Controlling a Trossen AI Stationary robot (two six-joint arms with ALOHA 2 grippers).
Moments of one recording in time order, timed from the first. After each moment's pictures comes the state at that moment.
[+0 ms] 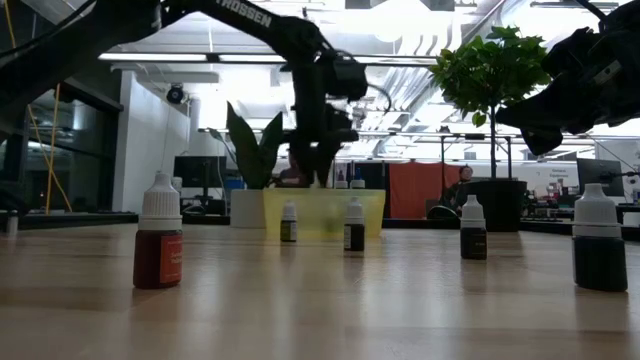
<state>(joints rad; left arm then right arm) 0.42 2.24 2.08 -1.13 -0.21 -0.24 -0.08 0.16 0.01 0.03 0.00 0.20</state>
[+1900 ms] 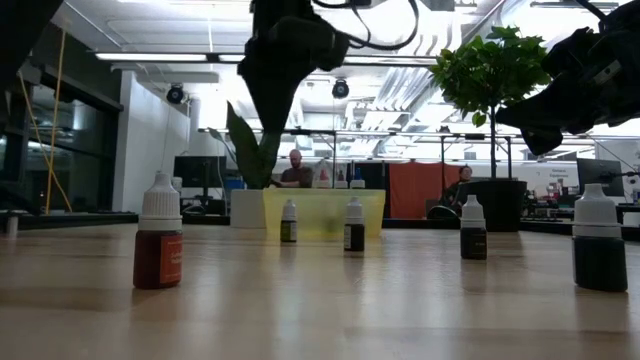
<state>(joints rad) -0.07 2.03 1.93 -1.44 -0.20 -0.53 -0.08 0.16 0.01 0.03 0.00 0.20</state>
